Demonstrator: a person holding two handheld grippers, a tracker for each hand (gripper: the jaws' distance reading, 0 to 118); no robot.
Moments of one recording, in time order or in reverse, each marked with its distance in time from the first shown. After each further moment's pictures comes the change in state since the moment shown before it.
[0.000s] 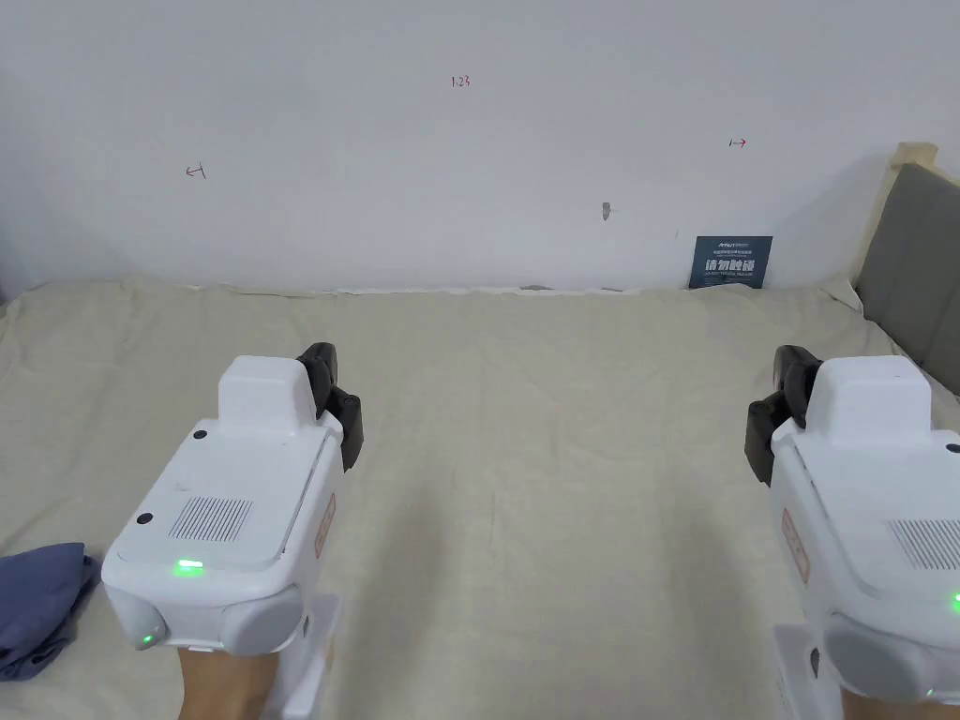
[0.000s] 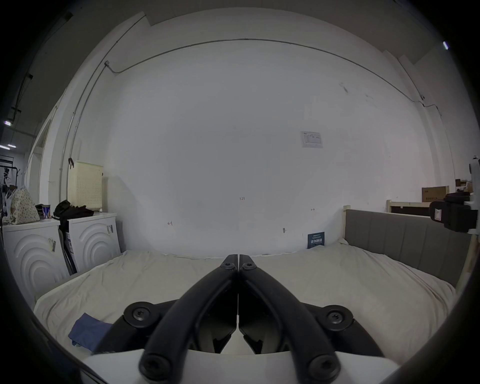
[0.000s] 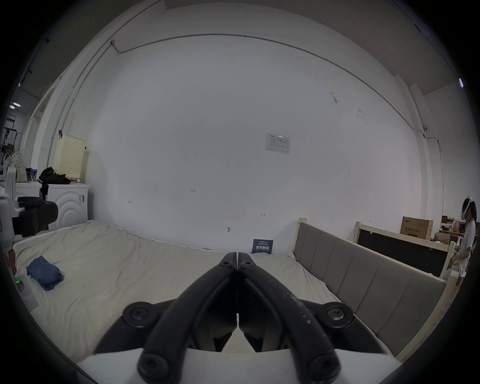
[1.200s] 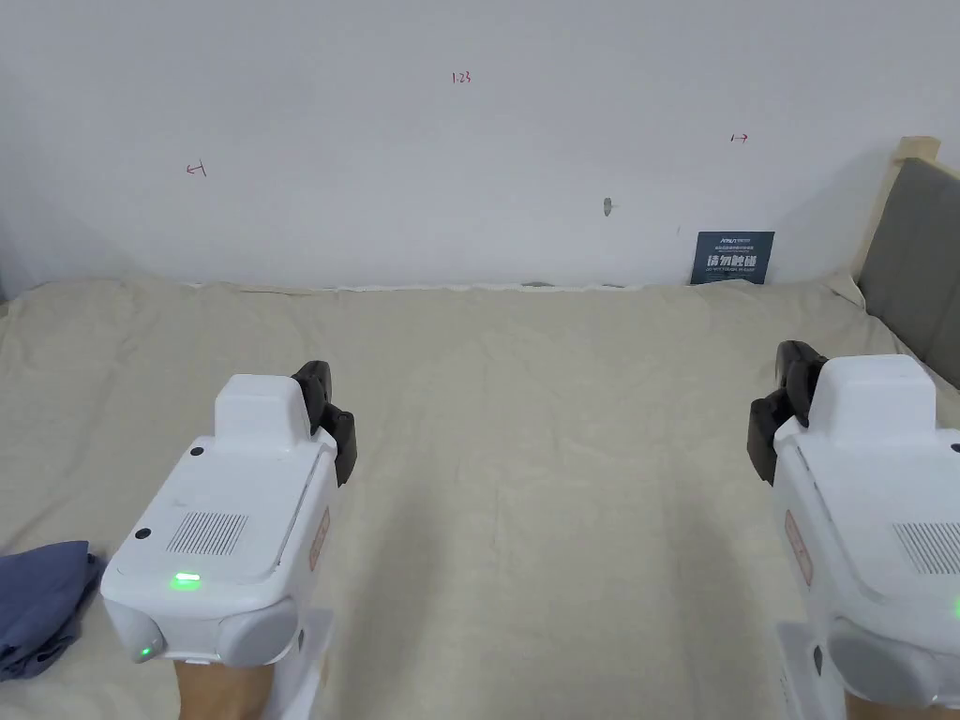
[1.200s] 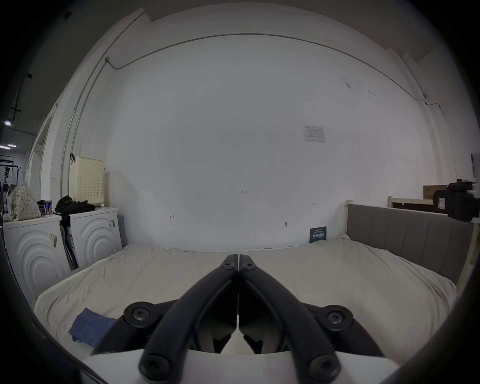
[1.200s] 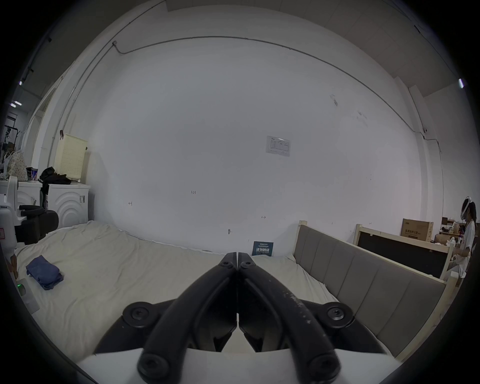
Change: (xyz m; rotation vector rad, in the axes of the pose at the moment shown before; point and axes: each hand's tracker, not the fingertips) left arm -0.009 -0.013 -0.001 -0.034 0.008 0.000; right arm -0.003 -0.001 0.004 0.016 0.001 0.005
